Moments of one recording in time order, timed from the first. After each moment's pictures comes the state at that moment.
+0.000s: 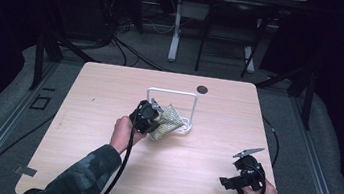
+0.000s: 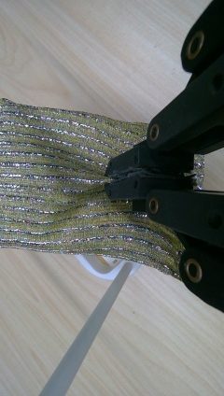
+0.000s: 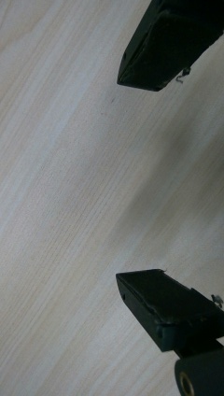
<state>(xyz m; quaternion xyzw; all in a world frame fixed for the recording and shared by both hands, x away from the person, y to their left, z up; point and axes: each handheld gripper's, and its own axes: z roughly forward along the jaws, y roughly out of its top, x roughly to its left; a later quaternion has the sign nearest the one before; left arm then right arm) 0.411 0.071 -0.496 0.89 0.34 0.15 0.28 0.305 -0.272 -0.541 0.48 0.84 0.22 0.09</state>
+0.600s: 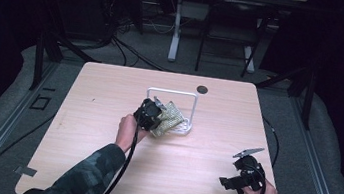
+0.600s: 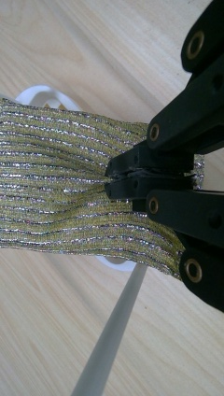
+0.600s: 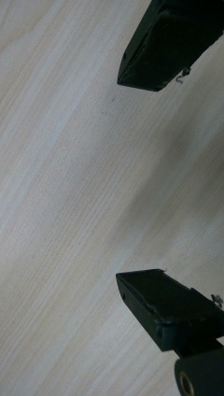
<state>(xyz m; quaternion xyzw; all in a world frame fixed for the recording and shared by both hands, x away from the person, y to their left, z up) 0.430 0.062 -0.511 0.88 0.36 0.16 0.27 0.305 -0.272 -0.541 0.48 0.84 0.22 0.09</state>
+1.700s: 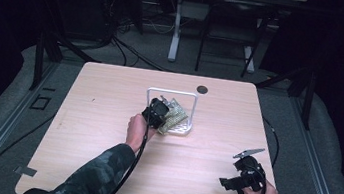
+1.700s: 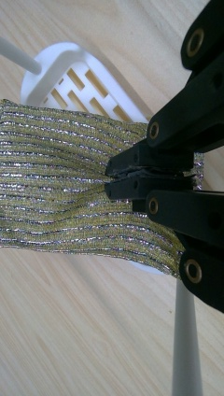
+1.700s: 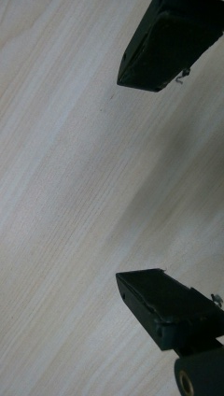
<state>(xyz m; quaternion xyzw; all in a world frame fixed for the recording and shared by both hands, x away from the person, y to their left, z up) 0.447 0.037 -0.528 0.87 0.38 0.20 0.25 0.303 -0.273 -0.540 0.48 0.84 0.22 0.09</state>
